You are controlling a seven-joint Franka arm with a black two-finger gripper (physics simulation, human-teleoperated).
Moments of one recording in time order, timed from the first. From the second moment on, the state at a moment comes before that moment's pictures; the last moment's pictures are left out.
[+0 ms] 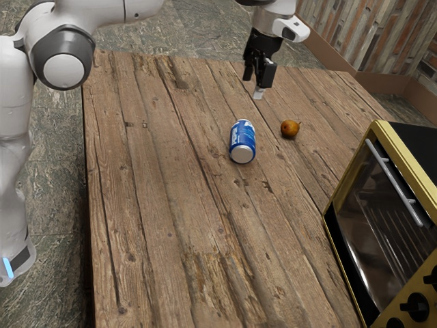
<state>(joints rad) -0.26 0.17 0.39 -1.21 -0.07 1.37 0.15</state>
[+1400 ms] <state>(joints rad) -0.85 0.21 0.27 -1.33 0.36 2.29 0.80</state>
